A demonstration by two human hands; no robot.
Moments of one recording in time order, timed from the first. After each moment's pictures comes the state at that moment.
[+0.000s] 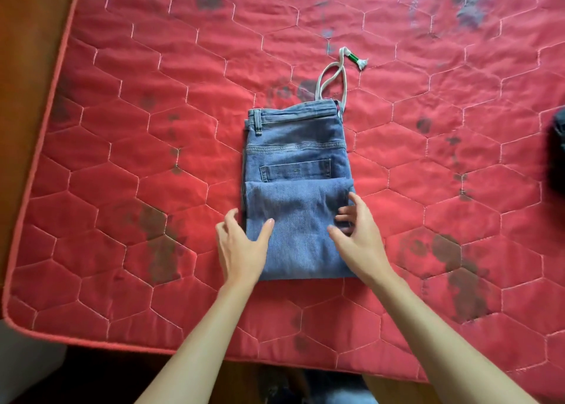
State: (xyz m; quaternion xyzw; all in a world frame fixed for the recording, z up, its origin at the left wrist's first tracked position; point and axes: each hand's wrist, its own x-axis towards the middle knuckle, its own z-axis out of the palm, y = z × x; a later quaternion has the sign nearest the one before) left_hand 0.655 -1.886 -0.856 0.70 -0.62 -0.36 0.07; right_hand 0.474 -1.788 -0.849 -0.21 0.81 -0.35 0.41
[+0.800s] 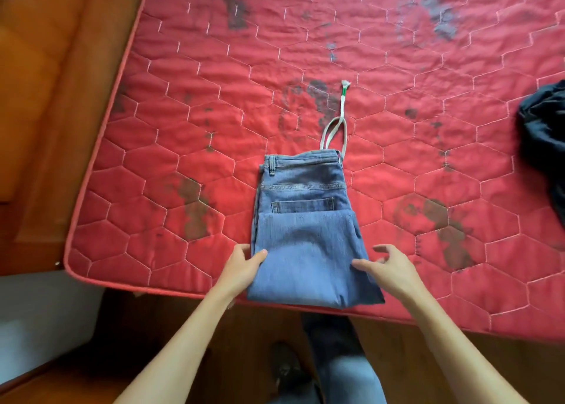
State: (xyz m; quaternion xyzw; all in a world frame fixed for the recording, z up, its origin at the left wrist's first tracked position) left_hand 0.765 -1.812 -0.800 0.66 -0.51 -0.54 -0.10; right_hand 0.523 -1.659 -0.784 -0.09 0.86 -0.16 0.48
